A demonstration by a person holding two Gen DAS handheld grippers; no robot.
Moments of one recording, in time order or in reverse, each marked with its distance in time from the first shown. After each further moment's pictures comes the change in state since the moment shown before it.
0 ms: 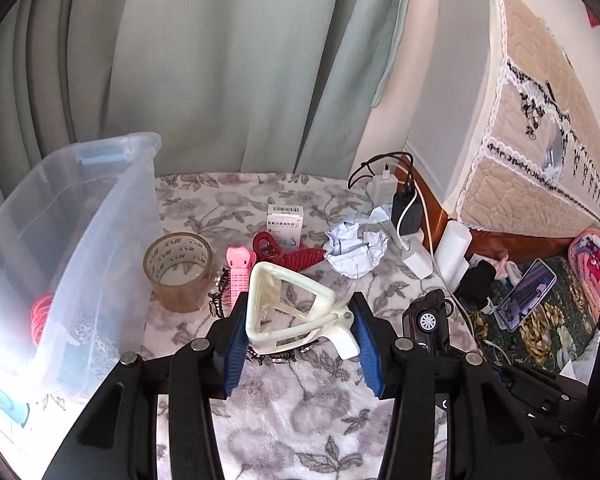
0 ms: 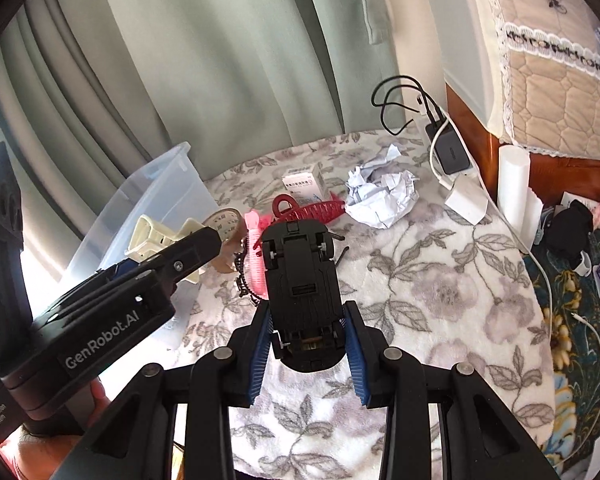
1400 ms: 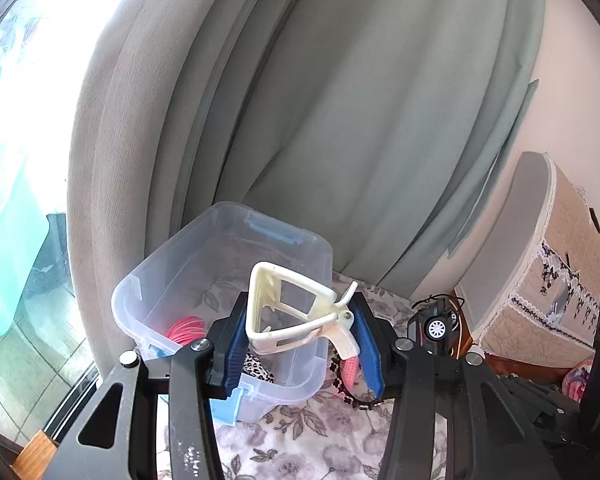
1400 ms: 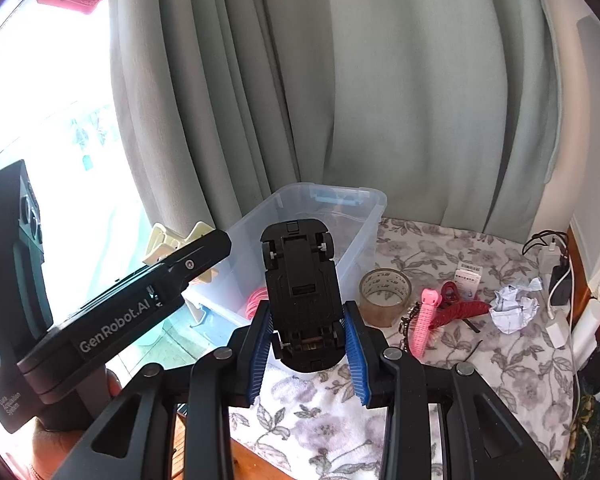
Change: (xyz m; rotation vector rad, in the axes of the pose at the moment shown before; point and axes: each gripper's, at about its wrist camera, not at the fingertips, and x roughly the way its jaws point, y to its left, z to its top) left arm -0.146 0.153 -0.013 -0.340 -0.316 0.110; right arm -0.030 0.204 0.007 -0.382 -0.099 0.179
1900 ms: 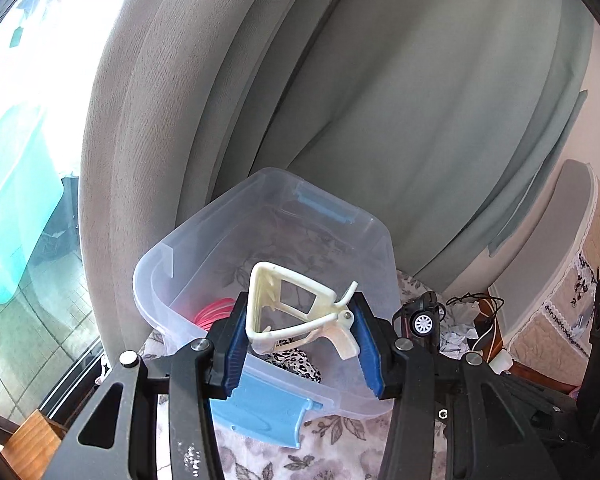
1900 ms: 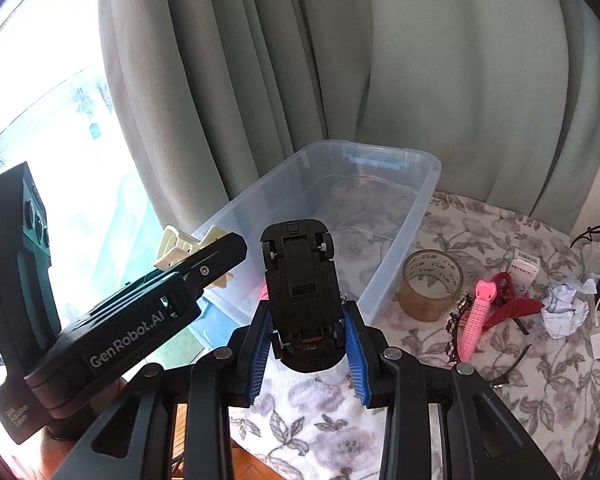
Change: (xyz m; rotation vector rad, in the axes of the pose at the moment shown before) left arm 0.045 0.052 -0.010 -0.084 0.067 0.056; right arm 0.080 0.019 0.000 -0.033 0.129 0.076
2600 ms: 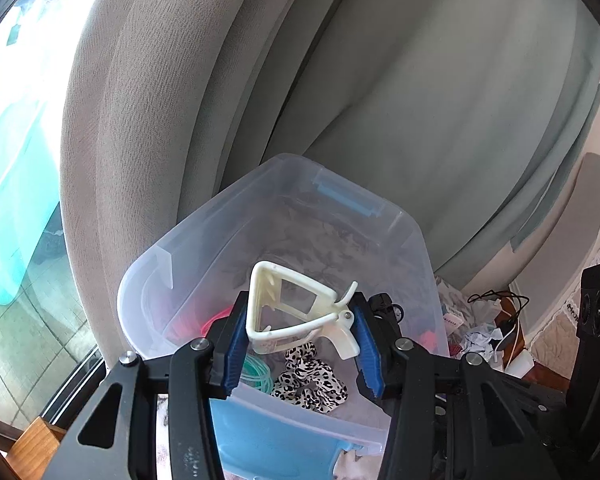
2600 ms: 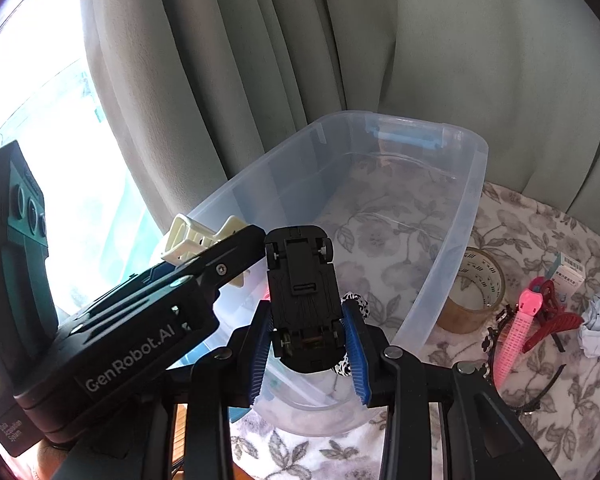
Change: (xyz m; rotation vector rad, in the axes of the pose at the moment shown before) left arm 0.030 0.011 -0.006 0.017 0.026 0.037; right arm 0.053 0.001 0.004 -0.031 0.058 0.054
